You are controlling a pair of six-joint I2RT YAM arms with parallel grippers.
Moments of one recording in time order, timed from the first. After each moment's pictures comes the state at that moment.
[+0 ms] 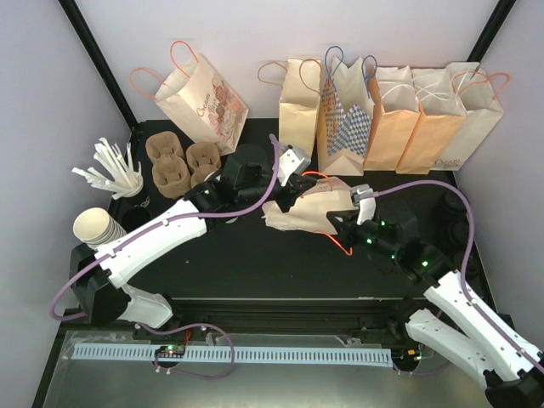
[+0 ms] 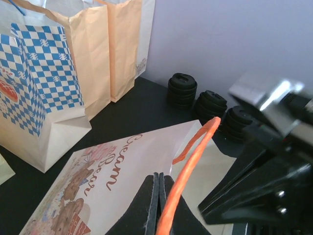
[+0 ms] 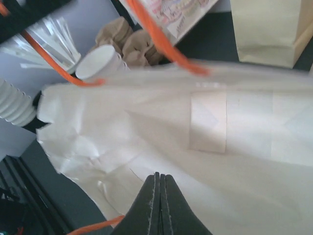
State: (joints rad) left arm -0.83 1.39 1.29 -0.22 0.31 -0.07; right arm 0.61 0.71 0.71 -0.39 -0.21 0.38
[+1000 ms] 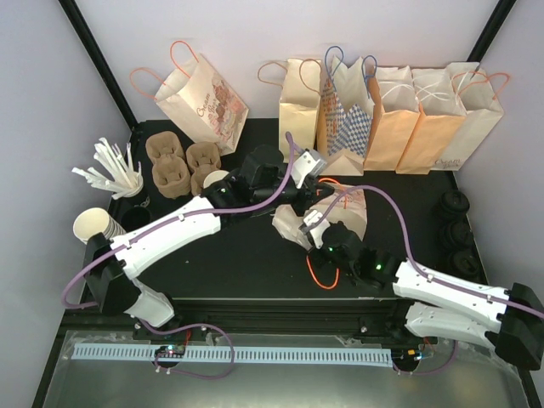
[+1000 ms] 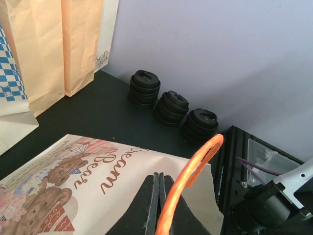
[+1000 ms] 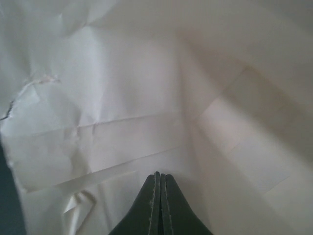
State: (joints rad) left arm -0.89 1.49 1.36 -0.20 0.39 -0.22; right arm 1.03 0.99 0.60 -0.22 0.28 0.04
